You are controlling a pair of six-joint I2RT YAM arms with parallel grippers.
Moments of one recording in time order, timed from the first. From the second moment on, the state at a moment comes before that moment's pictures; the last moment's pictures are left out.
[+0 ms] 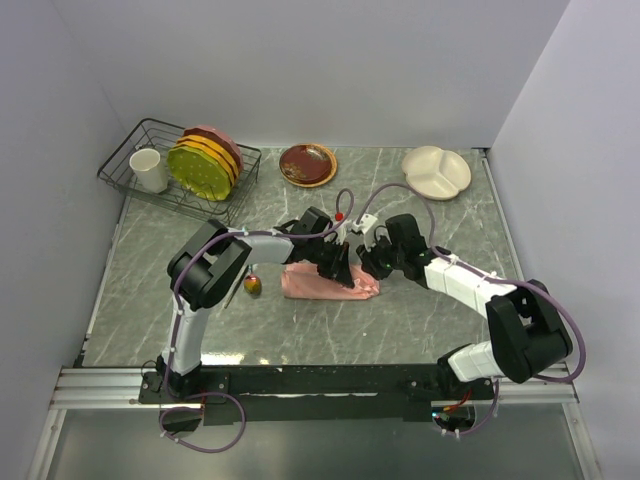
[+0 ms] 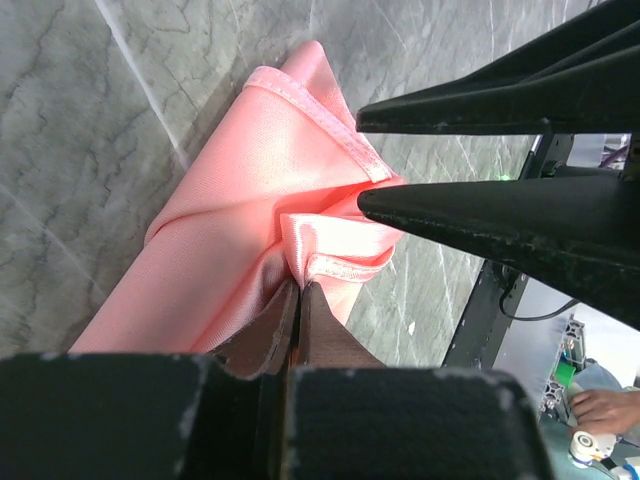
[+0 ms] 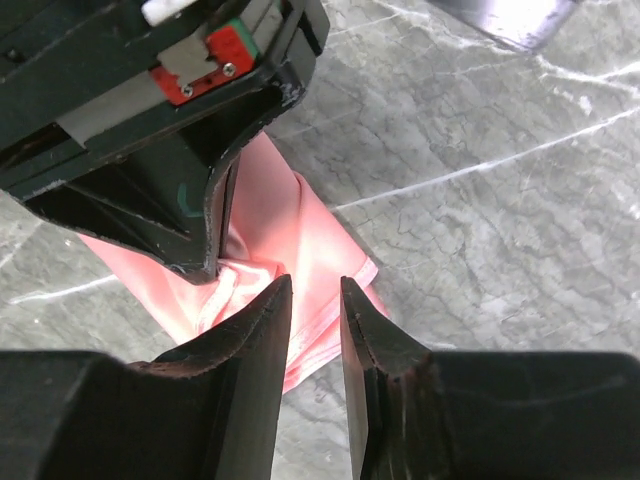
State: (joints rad) left arm -0.72 2.08 1.23 0.00 0.73 -0.41; right arm 0.44 1.38 0.69 -0.11 -0.32 -0.33
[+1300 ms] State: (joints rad) left arm -0.70 2.09 1.24 0.00 0.75 -0.42; right arm 0.51 1.46 0.68 -0.08 -0.19 -0.42
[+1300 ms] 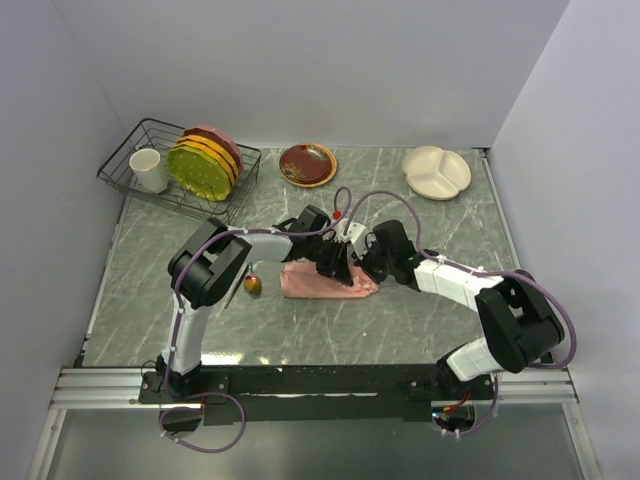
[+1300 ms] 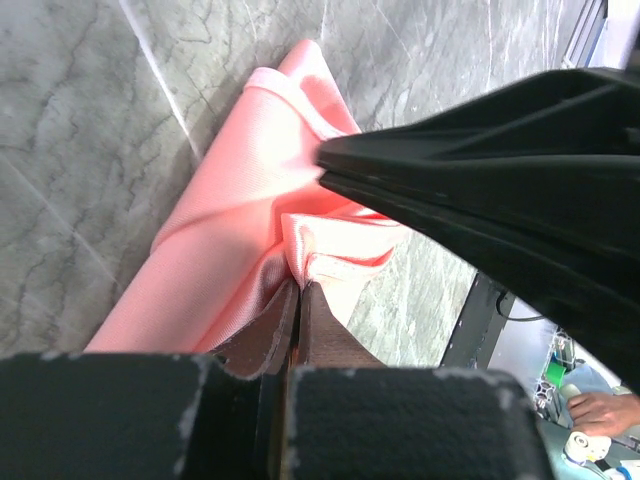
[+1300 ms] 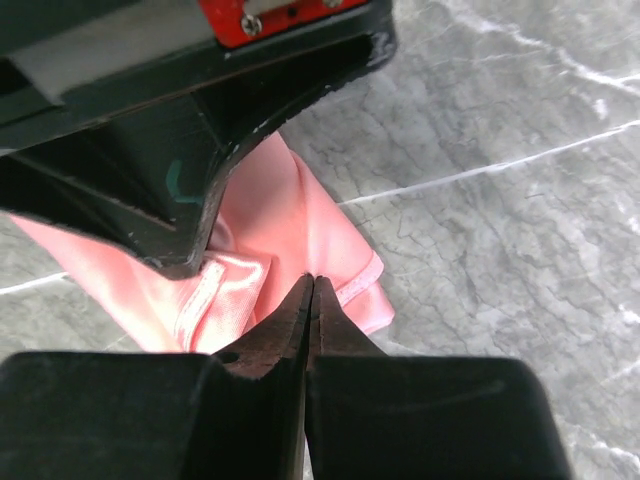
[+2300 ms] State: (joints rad) left arm -0.69 2.13 1.39 -0.07 0.69 -0.49; right arm 0.51 1.41 0.67 -0.09 -0.20 -0.44
